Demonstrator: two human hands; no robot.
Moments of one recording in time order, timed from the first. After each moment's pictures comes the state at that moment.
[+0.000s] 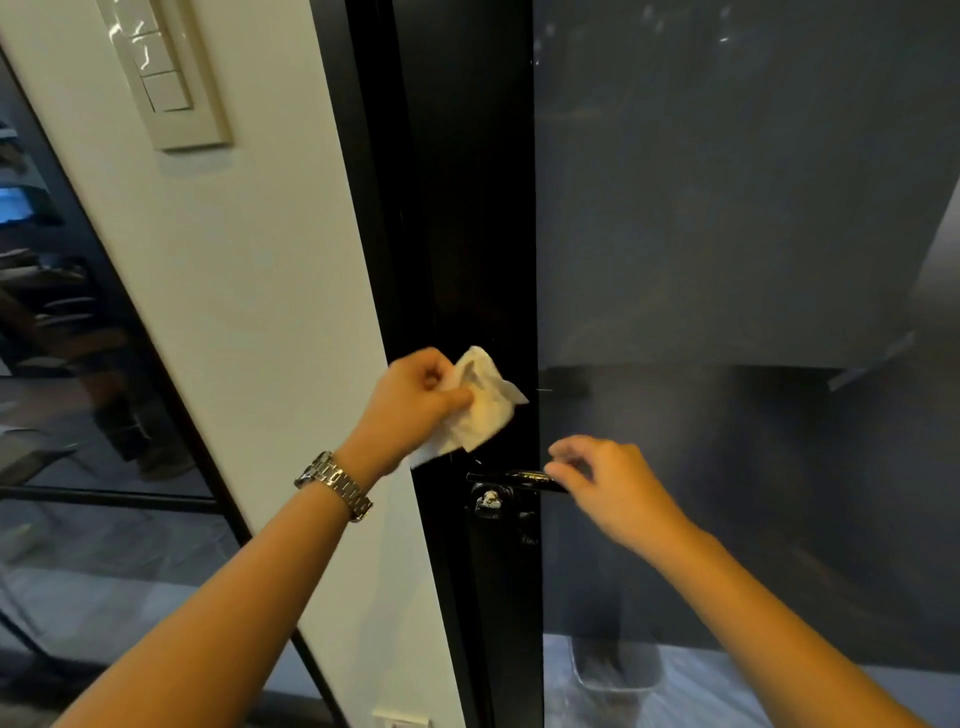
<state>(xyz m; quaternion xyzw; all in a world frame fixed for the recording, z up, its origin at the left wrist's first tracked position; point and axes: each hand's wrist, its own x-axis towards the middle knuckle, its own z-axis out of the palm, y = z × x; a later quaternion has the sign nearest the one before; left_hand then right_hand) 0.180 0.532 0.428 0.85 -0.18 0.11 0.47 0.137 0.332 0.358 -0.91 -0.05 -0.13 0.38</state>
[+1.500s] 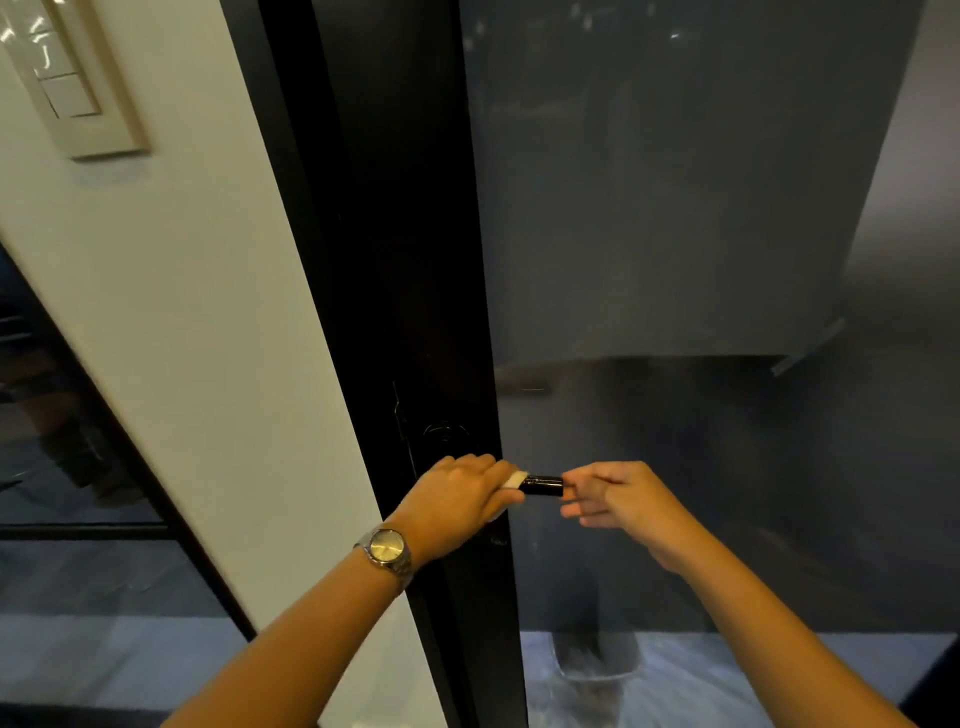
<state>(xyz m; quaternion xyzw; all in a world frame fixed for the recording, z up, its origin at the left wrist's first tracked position) 0.192 0.479 0.335 0.91 -0.38 0.13 0.03 0.128 0.287 0.341 -0.77 0.08 0.03 0.64</state>
